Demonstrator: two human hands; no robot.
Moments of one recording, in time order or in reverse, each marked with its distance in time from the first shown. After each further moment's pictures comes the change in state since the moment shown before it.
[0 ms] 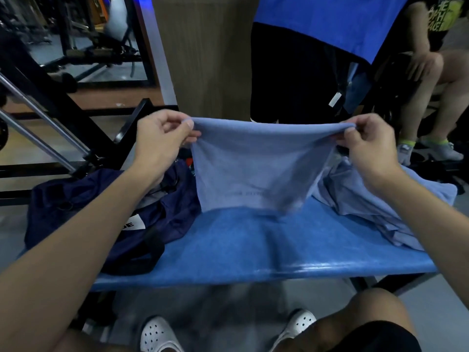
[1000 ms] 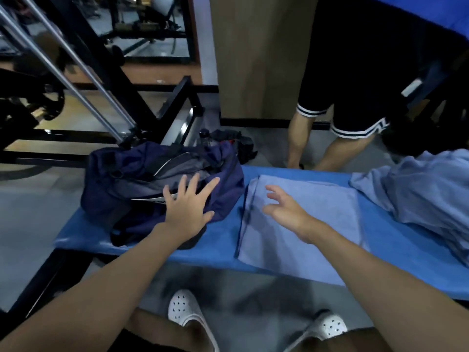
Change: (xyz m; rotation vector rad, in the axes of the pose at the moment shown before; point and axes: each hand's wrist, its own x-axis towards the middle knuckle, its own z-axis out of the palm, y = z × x) left_hand -0.089 -0.167 -0.082 1.412 -0.377 -0.039; right_hand -0.135 0.040 0.201 -0.007 -0.829 0.461
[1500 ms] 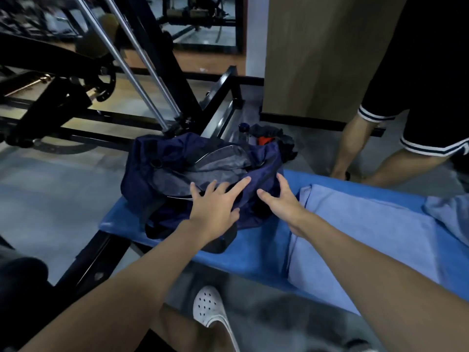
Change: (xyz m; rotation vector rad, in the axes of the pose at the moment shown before) left_hand 0.007 -0.052 -0.001 -0.104 -0.082 -0.055; right_hand 0.078 -0.047 0.105 0.151 -0.055 0.001
